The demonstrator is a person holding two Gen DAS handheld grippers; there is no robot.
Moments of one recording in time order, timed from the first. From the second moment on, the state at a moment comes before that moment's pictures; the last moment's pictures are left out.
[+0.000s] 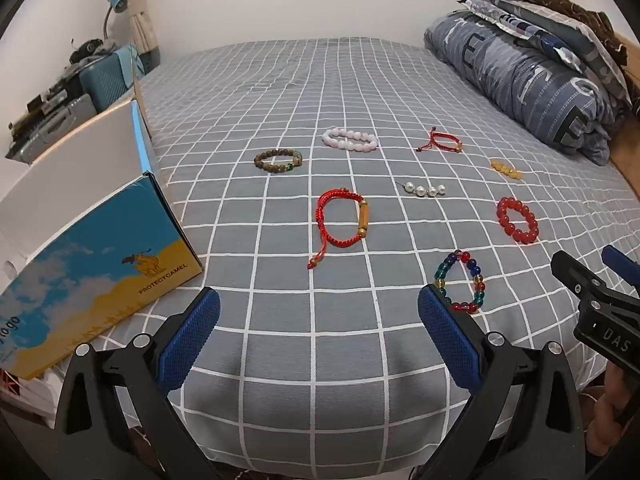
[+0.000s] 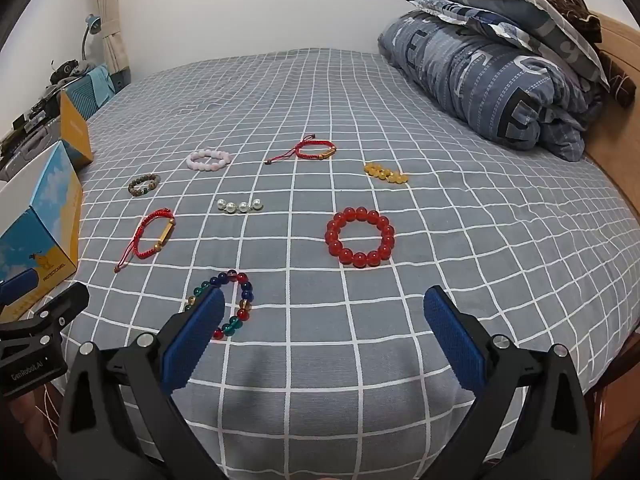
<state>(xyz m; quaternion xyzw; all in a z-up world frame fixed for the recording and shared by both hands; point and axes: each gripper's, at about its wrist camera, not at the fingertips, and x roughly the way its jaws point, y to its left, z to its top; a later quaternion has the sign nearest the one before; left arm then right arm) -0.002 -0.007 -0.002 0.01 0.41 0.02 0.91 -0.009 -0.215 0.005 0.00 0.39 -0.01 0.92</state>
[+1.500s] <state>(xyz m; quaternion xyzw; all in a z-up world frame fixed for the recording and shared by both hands) -0.003 -0.008 -0.001 0.01 0.41 0.02 0.91 -0.011 -0.215 0.007 -0.01 0.38 -0.01 0.92</state>
